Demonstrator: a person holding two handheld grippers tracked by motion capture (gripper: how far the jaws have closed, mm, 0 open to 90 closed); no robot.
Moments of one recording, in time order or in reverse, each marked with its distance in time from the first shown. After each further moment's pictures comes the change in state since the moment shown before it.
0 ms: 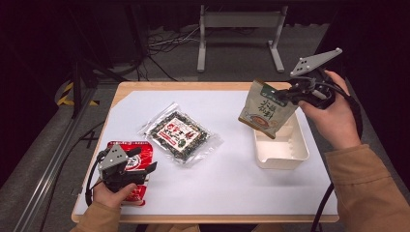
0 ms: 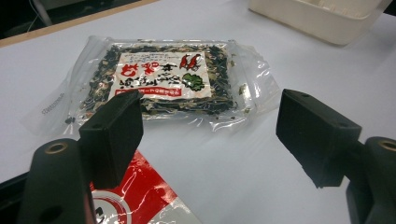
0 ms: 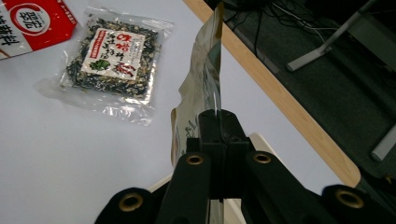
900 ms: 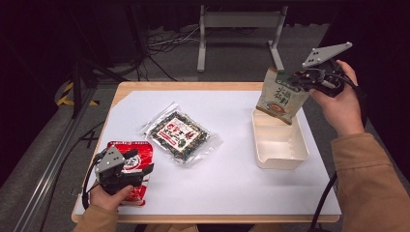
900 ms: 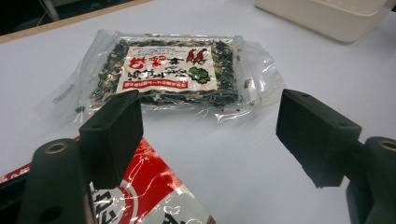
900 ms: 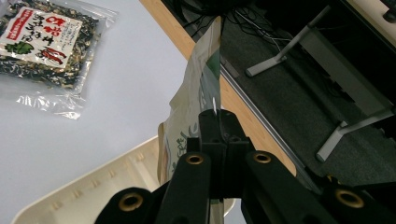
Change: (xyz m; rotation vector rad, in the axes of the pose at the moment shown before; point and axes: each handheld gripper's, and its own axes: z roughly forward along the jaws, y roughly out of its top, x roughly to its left) left arm 0.001 -0.006 -0.009 0.005 0.026 -0.012; right arm -0.053 -0.018 0.008 -0.017 -0.142 -0.079
